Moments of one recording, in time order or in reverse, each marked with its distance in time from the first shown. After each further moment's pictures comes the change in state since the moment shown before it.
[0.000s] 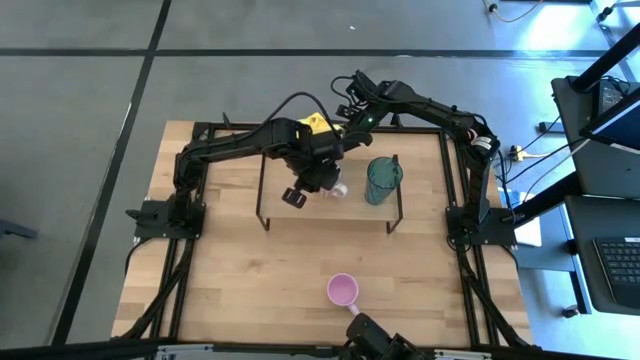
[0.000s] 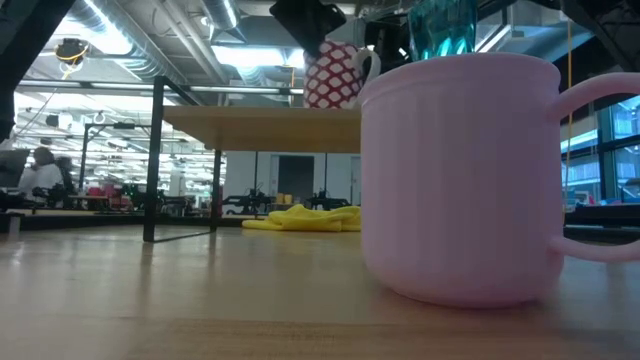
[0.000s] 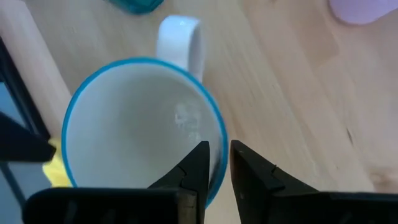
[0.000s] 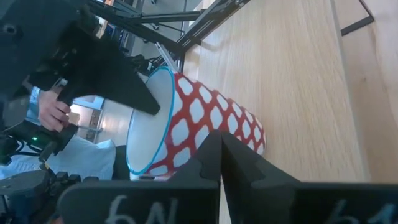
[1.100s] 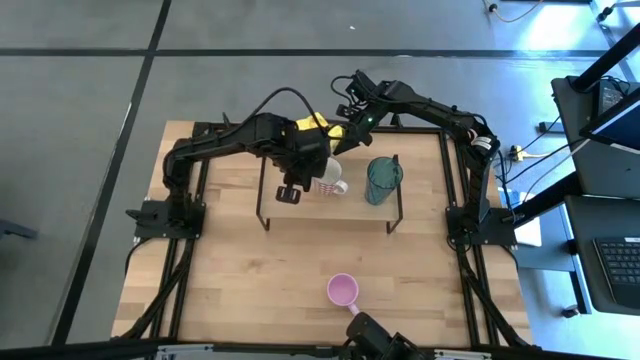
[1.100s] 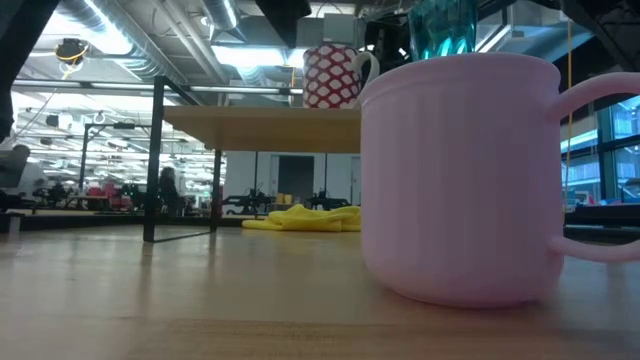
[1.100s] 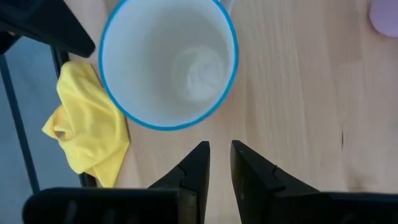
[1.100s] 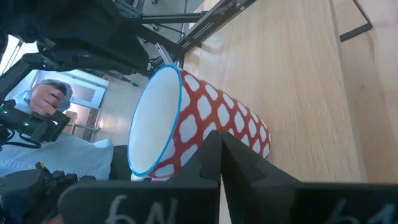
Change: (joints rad) left arm -0.012 -0.077 0.002 -0.102 -0.133 -0.292; right arm 0.000 0.000 0.000 0.016 0.000 -0.008
